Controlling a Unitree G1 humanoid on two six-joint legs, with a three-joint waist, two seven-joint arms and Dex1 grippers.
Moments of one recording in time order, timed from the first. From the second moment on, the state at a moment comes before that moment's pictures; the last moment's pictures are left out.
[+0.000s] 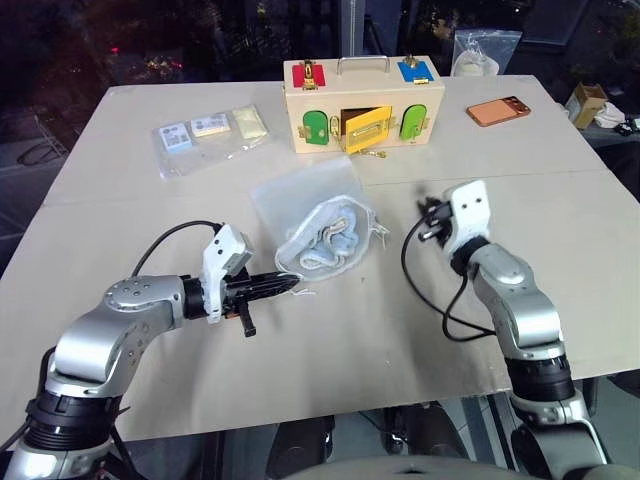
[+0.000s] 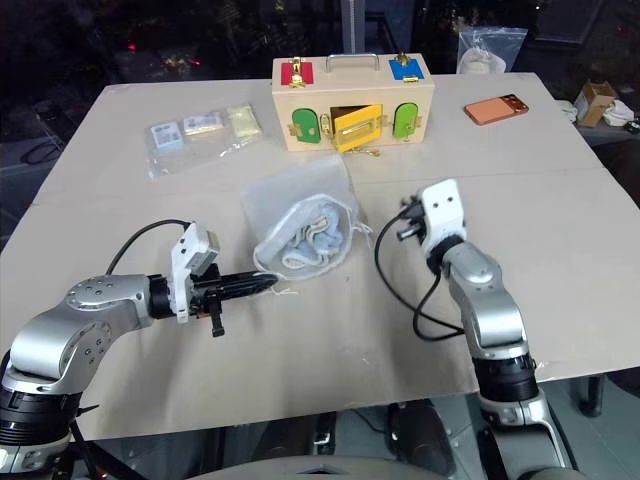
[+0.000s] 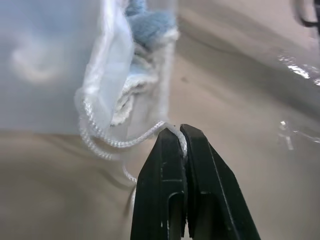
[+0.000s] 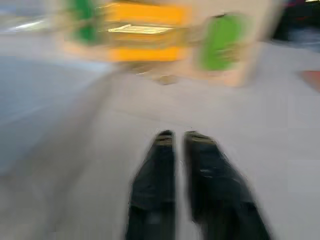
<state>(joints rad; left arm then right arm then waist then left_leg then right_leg) -0.12 0.82 0.11 -0.34 -0.60 0.71 -0.96 -0.31 -0.21 0.08 -0.29 0.15 0.60 0.35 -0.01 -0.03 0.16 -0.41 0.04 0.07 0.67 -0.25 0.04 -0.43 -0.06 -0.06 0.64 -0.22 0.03</state>
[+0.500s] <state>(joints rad) -0.11 0.79 0.09 -0.36 -0.59 0.71 -0.93 -0.35 -0.19 0.16 -0.18 0.19 0.65 0.37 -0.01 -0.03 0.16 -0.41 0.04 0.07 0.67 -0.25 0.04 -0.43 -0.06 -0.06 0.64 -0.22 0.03</state>
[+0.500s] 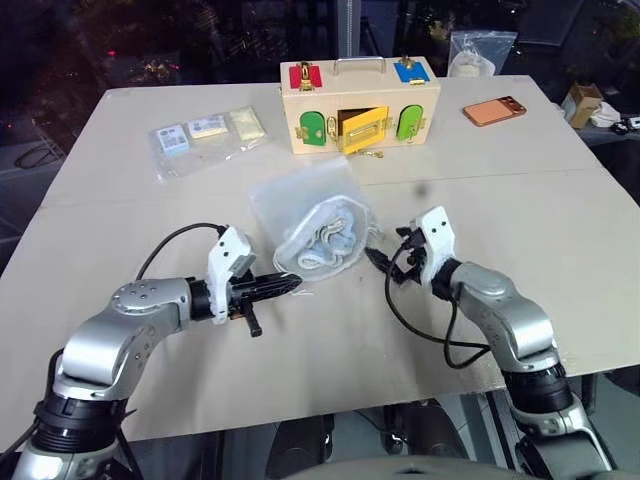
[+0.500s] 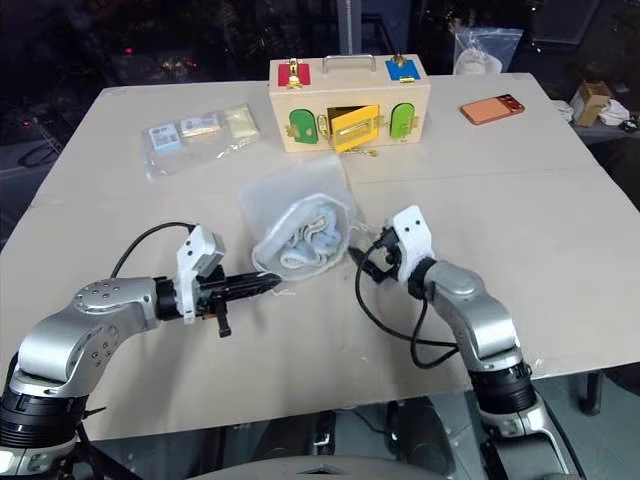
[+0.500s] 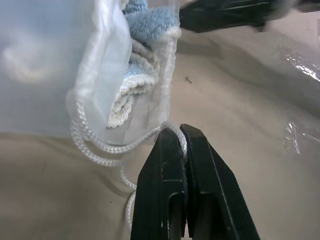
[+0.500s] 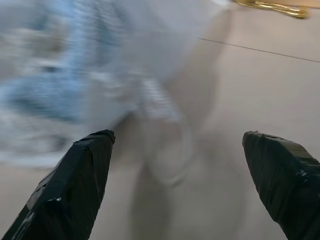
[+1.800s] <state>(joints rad) -0.78 0.65 0.27 0.04 -0.41 0.41 -0.50 -0.93 -0.27 -0.14 -0.19 0.16 0.37 0.13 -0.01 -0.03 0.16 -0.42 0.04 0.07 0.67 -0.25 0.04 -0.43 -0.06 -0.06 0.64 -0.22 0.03</state>
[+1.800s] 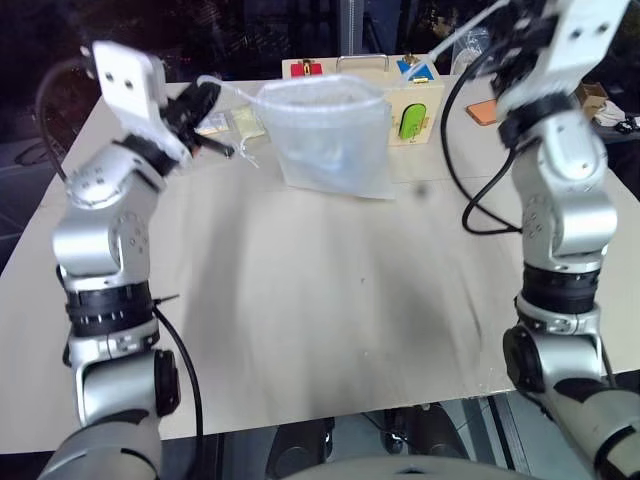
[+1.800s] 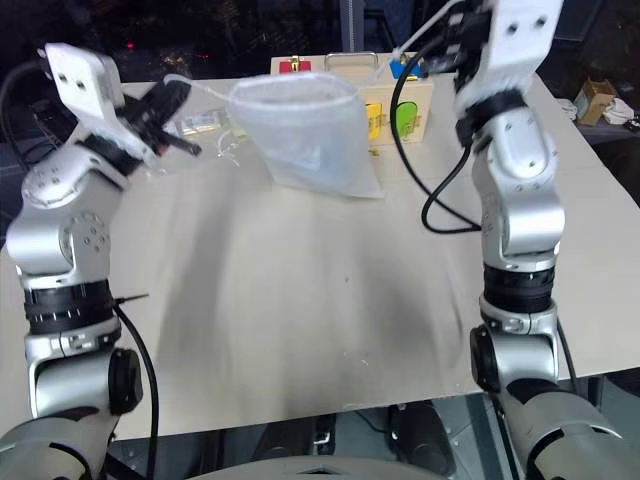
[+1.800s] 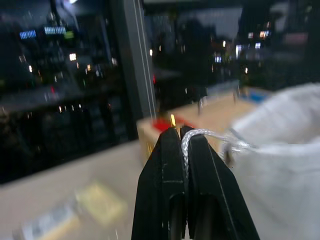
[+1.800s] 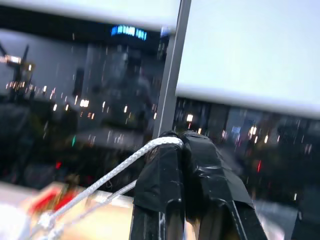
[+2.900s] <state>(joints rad) -0.76 0.66 0.22 0.42 -0.31 0.11 -0.54 -0.71 -0.58 -0.24 -0.05 0.45 0.51 0.43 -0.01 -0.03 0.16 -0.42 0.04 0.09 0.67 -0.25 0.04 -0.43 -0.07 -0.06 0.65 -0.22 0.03</state>
